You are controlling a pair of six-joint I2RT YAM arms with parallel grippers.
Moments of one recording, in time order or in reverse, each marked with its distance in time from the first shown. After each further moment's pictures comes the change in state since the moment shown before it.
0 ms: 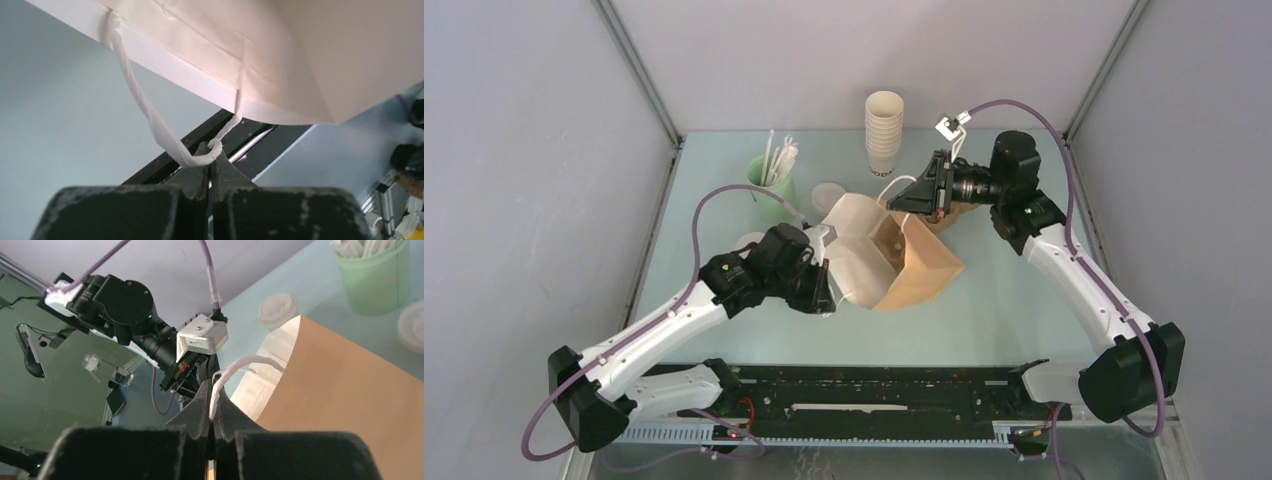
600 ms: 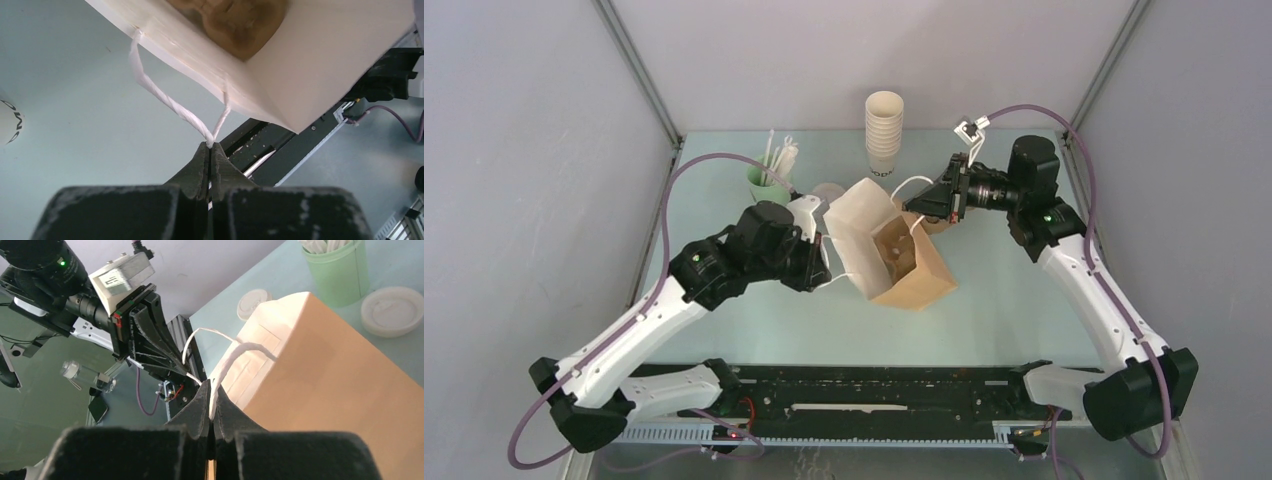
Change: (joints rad) left arm -0.014 0.001 0.230 -0.131 -0.124 0.112; right arm -0.051 -0.093 -0.010 -0.221 0.047 -0.146
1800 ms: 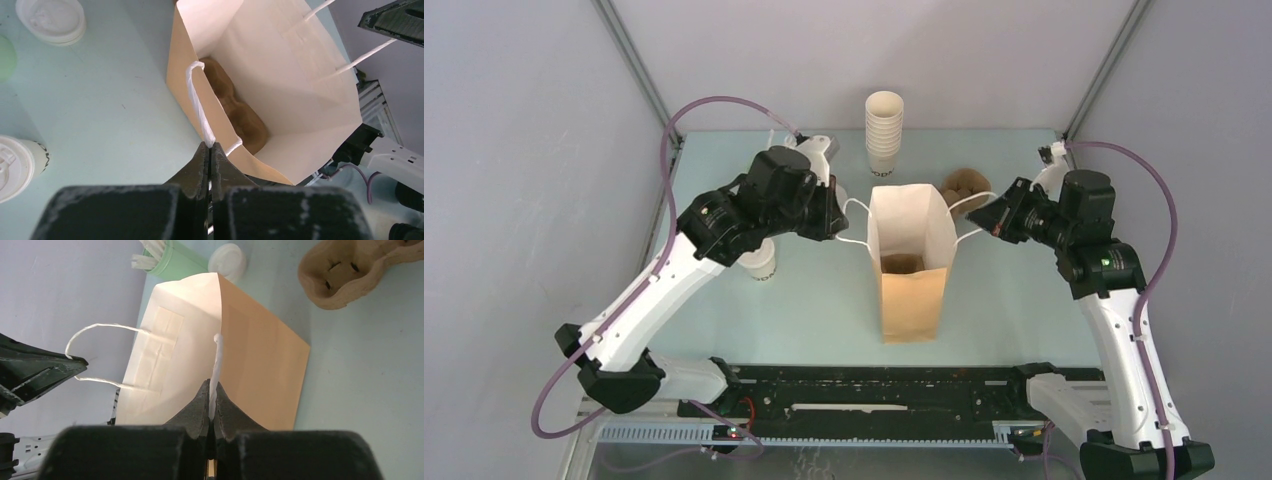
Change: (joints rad) left arm -0.003 0.252 0.446 -0.070 -0.128 -0.058; right arm -0.204 -0.271 -0.014 -0.513 0.513 0.143
